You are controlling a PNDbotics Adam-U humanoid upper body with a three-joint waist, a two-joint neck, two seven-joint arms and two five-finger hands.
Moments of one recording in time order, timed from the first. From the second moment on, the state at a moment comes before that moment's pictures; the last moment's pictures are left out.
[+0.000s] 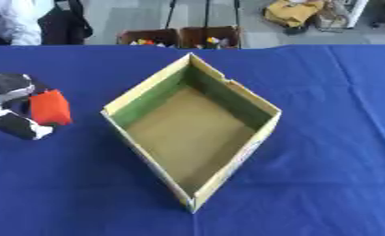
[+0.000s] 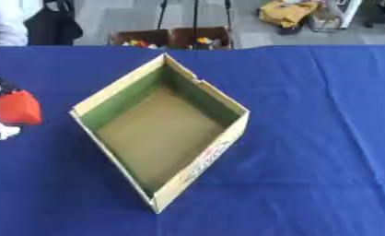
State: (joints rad) left arm -0.68 0.89 -0.17 -1.52 -0.69 0.04 -0.58; right arm -0.38 -0.49 -0.20 -1.98 0.26 -0.37 -0.64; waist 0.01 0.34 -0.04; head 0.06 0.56
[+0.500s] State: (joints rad) left arm -0.89 0.78 -0.18 -1.65 -0.65 0.08 -0.61; right arm -0.37 -0.49 -0.20 -1.98 0.26 -0.37 -0.64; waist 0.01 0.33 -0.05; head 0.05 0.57
